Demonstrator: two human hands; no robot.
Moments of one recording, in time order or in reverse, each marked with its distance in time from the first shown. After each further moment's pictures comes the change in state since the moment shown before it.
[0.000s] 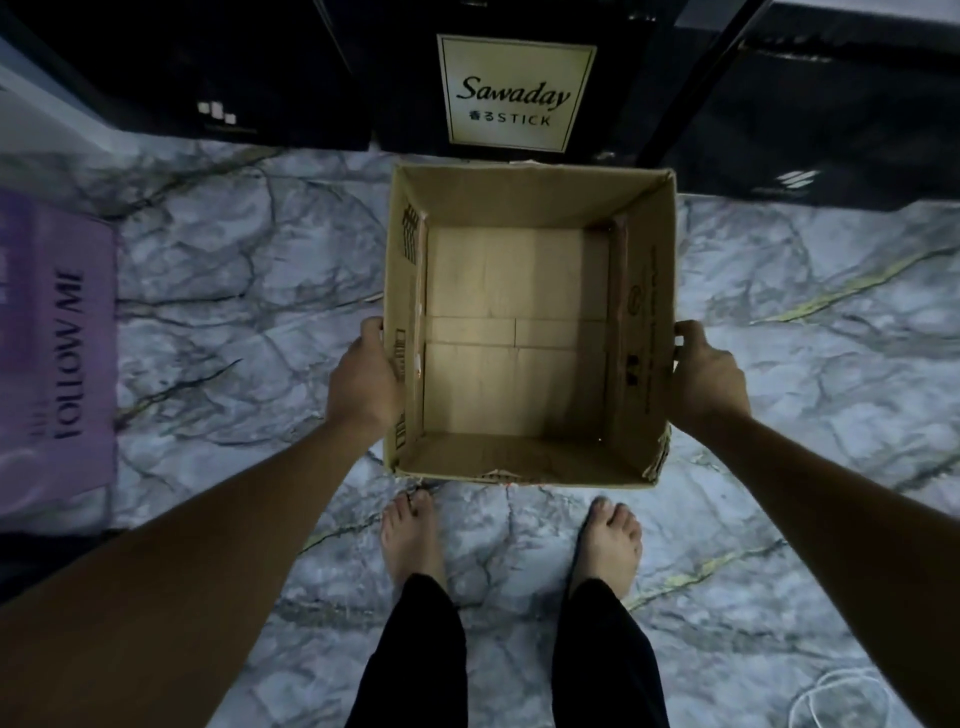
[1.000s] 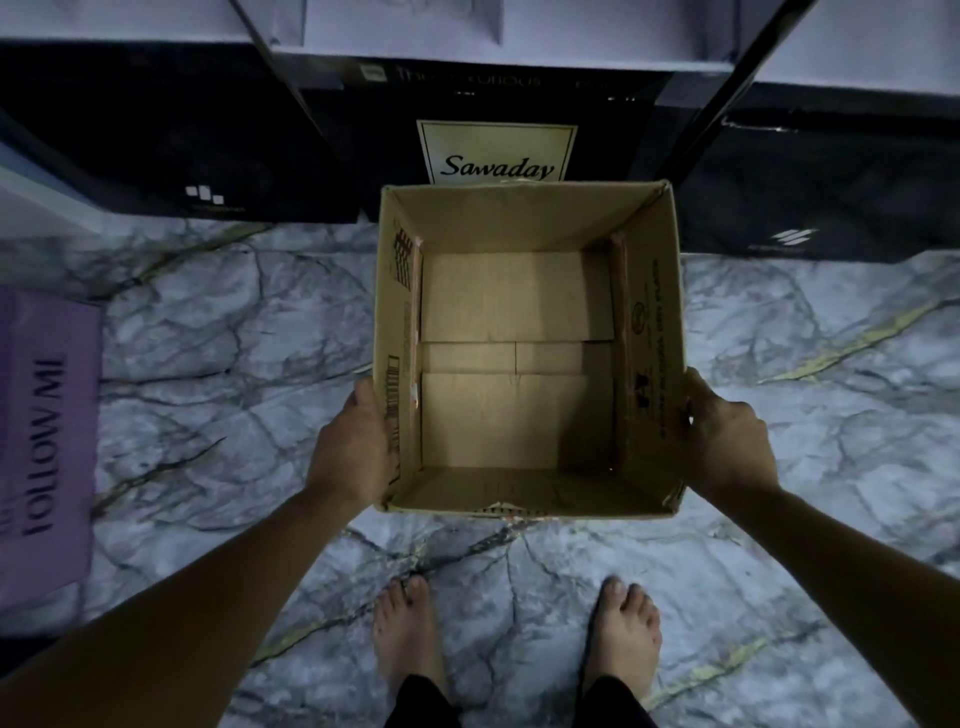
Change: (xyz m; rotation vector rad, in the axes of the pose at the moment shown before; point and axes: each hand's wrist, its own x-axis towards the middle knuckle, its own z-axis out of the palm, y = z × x) left_hand 0.031 0.016 -0.006 0.139 -0.052 0.050; right_hand 0.037 0.016 0.000 -0.101 0.145 -0.165
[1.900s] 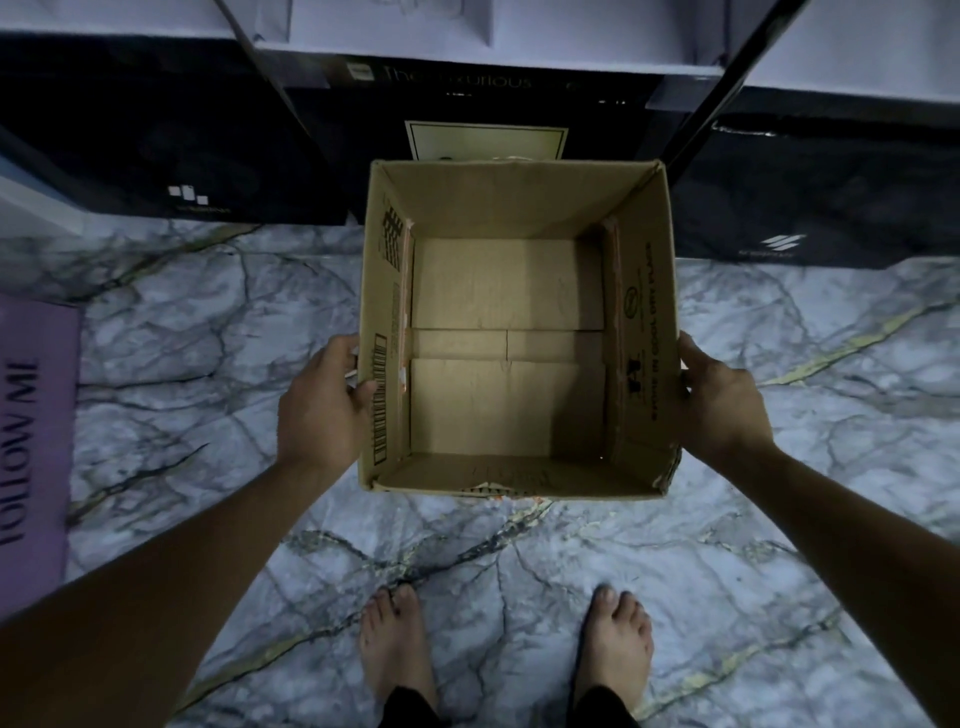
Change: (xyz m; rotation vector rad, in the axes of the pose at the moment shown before) left_hand 0.030 -0.001 -0.016 -0.169 0.325 0.196; right_hand 0.032 -0.009 -0.022 0.150 -0.029 -0.001
